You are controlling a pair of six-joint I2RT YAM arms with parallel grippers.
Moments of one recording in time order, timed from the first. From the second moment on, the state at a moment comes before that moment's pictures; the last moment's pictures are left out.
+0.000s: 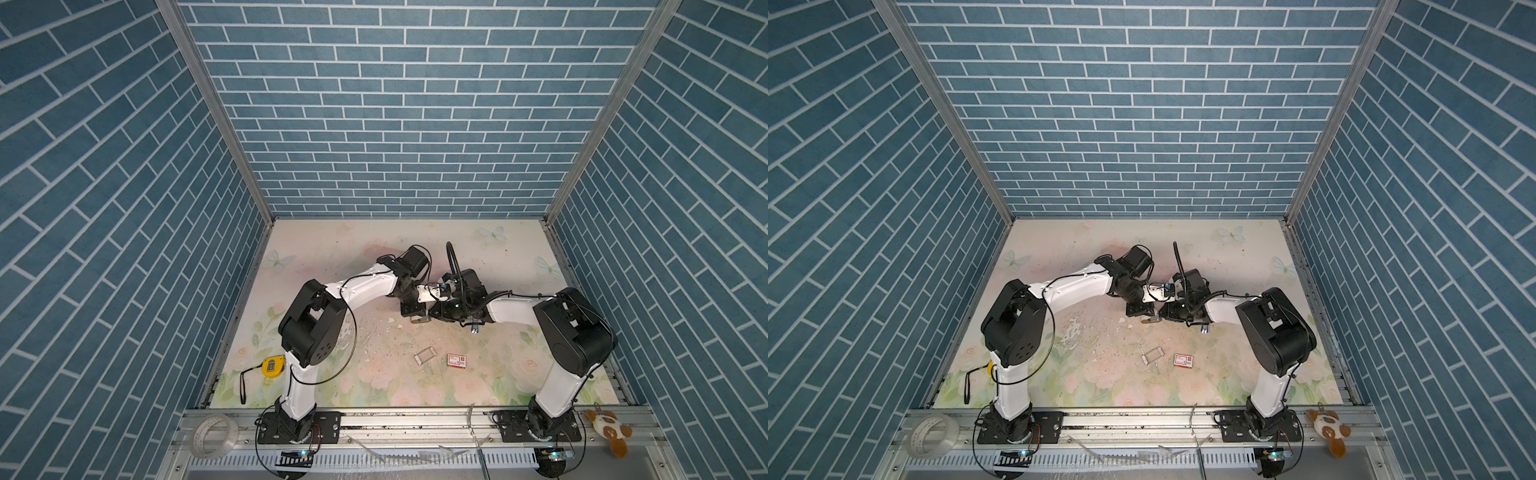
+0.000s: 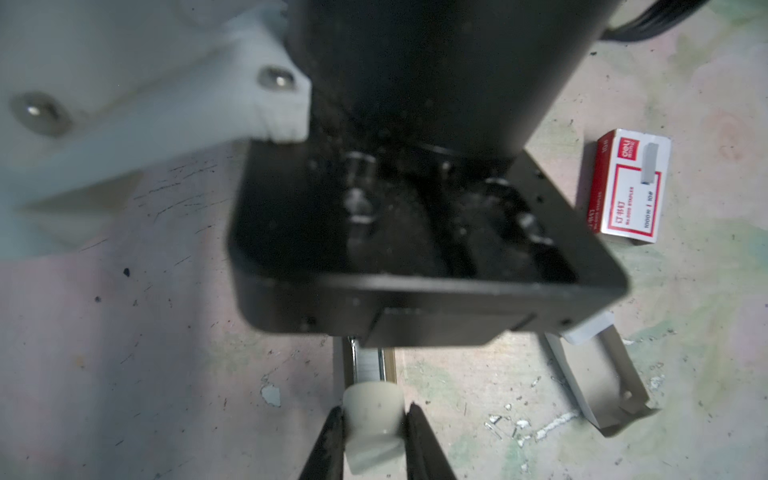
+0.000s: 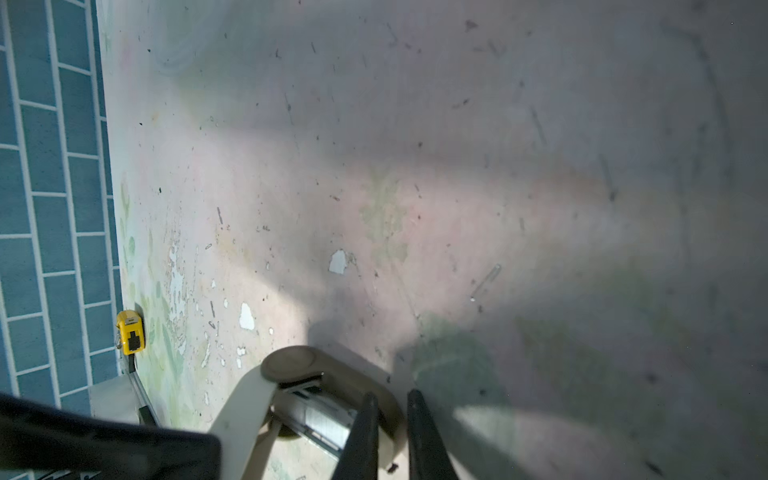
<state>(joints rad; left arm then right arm) -0.72 1.97 1.48 -0.75 0.36 0.78 0.57 1.78 0.83 0.00 -0.48 0.58</state>
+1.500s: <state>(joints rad) -0.77 2.04 1.56 -0.80 0.27 0.77 0.38 1.54 0.81 -0.09 -0.43 0.63</state>
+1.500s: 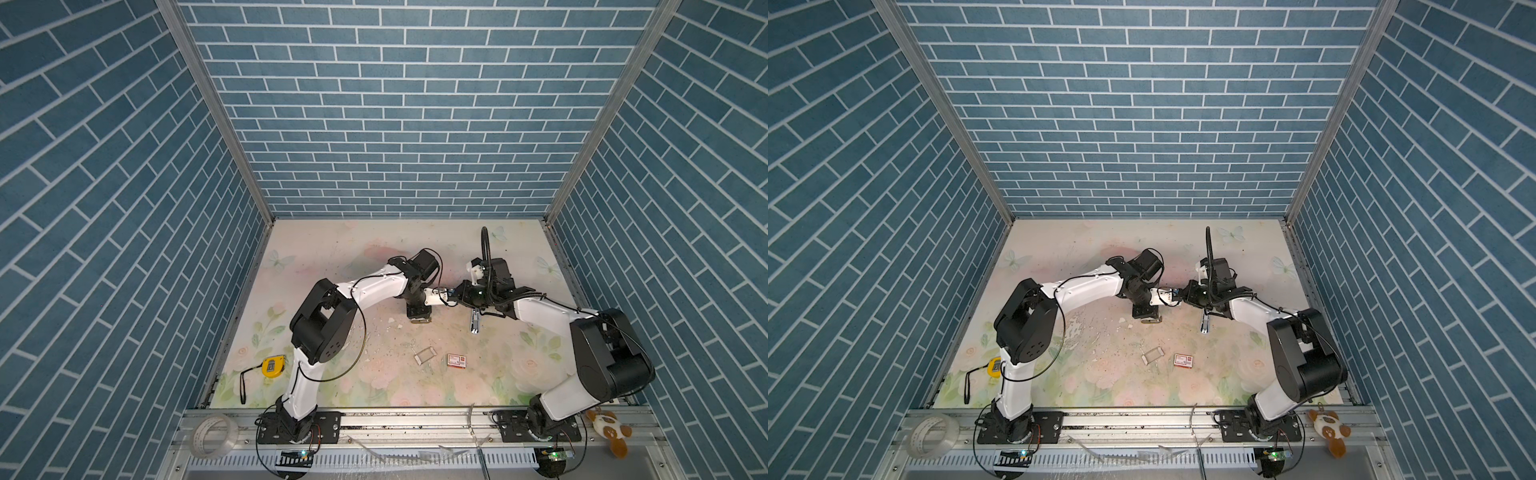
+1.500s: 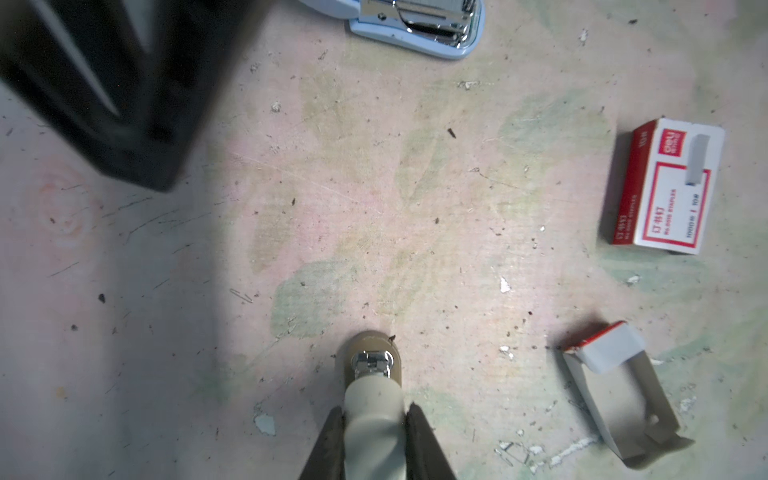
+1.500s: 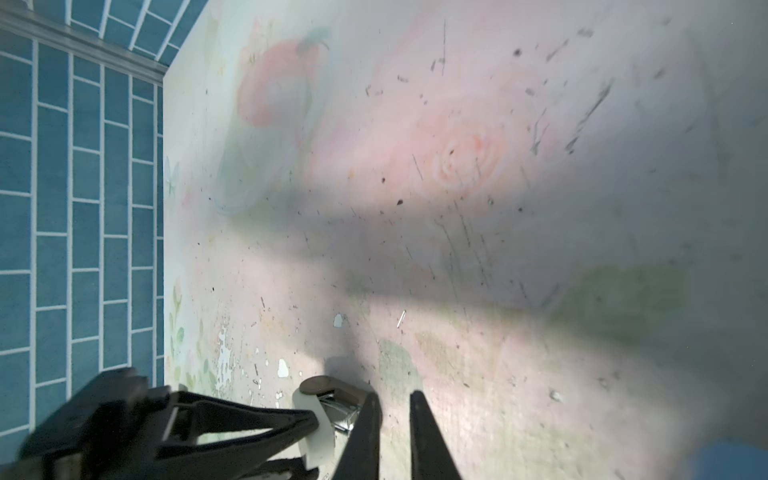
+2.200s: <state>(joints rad) -0.85 2.20 1.79 -1.01 0.09 0.77 0.27 1.00 0.67 -0.45 -0.30 0.60</state>
